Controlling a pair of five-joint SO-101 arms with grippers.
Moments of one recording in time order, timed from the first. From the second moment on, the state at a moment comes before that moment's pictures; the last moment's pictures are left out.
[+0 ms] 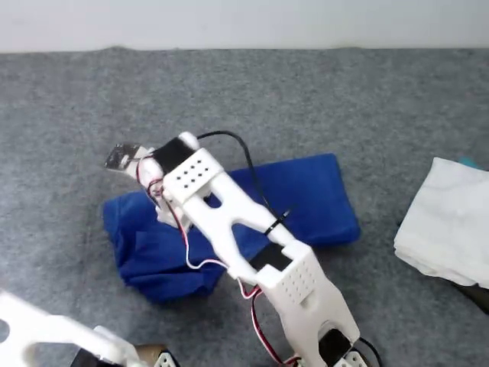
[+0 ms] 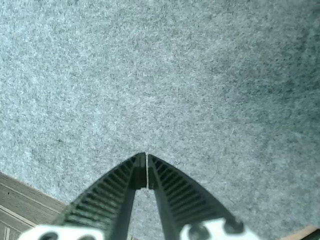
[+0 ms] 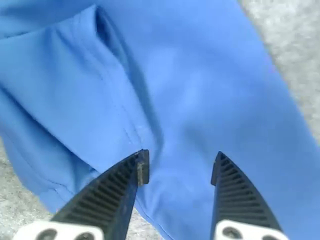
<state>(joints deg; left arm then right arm) -68.7 -34.3 32.7 82.1 -42.9 -47.3 40.2 -43.8 100.1 21.2</state>
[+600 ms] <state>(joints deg) -68.7 -34.3 32.7 82.1 -42.9 -55.1 51.2 -43.8 100.5 21.2</state>
